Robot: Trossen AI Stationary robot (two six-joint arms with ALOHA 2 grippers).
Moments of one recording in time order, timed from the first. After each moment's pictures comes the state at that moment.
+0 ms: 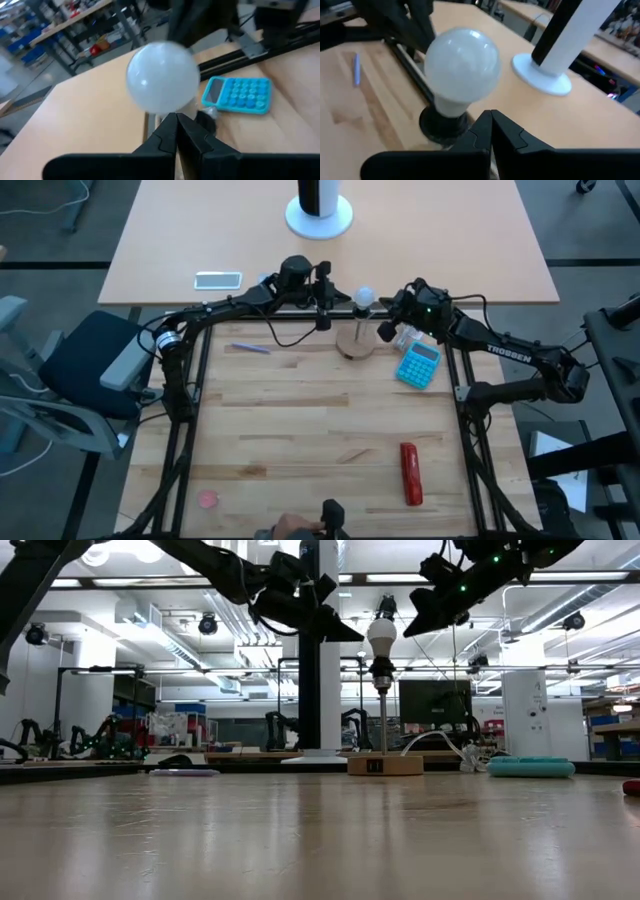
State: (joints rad) left arm 0.58 1.88 1.59 -0.01 0.41 0.59; right arm -0.57 1.12 0.86 -0.03 0.21 -0.27
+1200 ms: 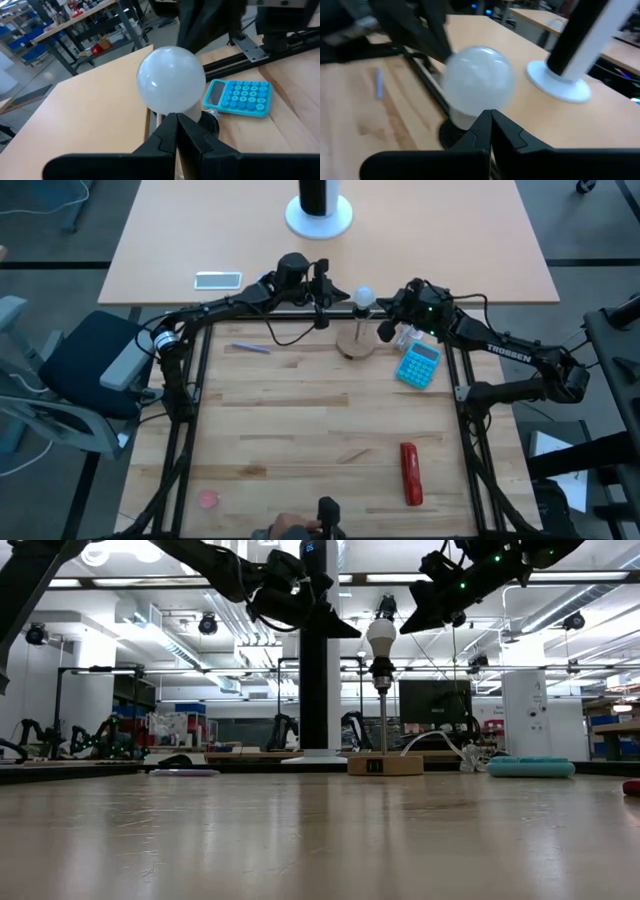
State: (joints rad) left arm 0.60 1.87 1.59 -0.01 0.43 0.57; right arm -0.57 1.12 0.86 -0.01 0.13 -0.21
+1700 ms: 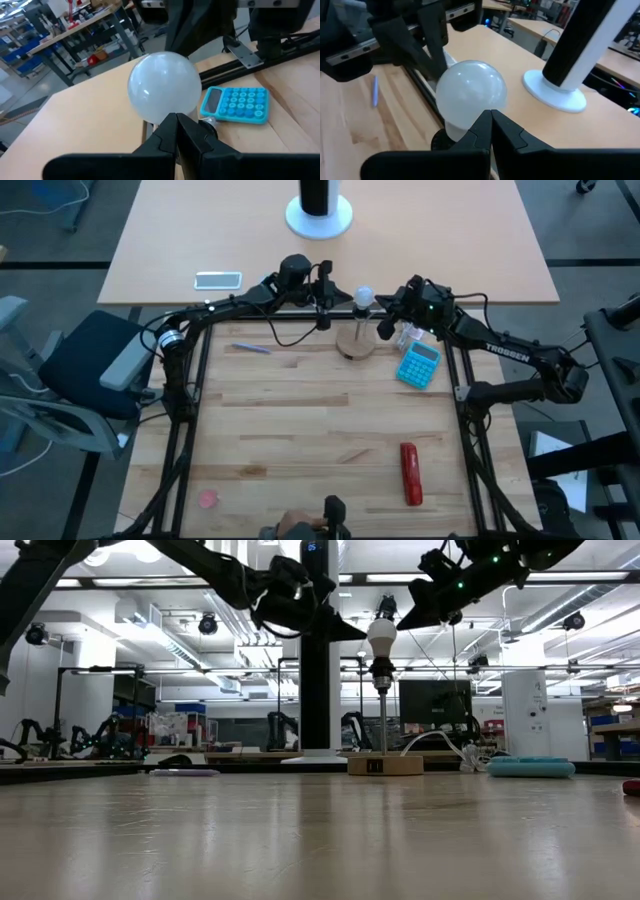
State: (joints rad) left arm 0.60 1.90 1.59 0.06 0.48 0.57; right arm -0.60 1.13 0.86 0.04 0.09 -0.24
